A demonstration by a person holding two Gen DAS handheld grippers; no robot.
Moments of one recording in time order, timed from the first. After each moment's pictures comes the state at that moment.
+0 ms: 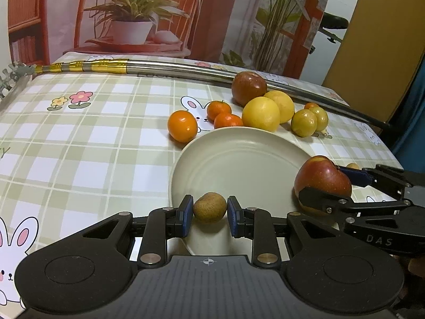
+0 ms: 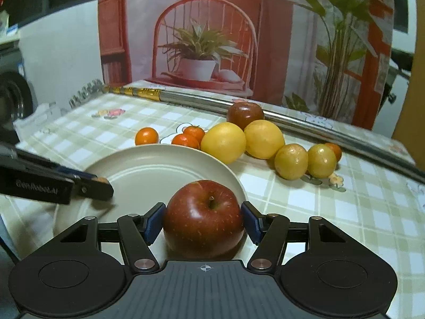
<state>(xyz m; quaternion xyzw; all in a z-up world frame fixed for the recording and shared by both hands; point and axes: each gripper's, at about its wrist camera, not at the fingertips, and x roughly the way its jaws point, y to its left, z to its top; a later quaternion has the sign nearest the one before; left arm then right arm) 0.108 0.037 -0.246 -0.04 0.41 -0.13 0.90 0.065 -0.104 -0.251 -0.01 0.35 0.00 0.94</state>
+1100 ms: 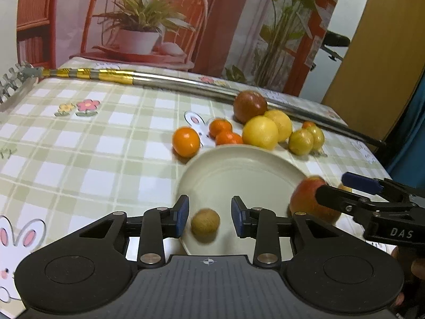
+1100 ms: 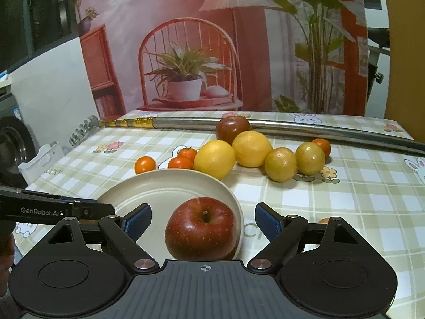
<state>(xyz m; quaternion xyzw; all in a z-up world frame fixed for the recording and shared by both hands) 0.105 0.046 -0.231 -0.07 0.38 -0.13 0.91 0.049 -0.118 -0.237 0.07 0.31 -0.02 0.95</state>
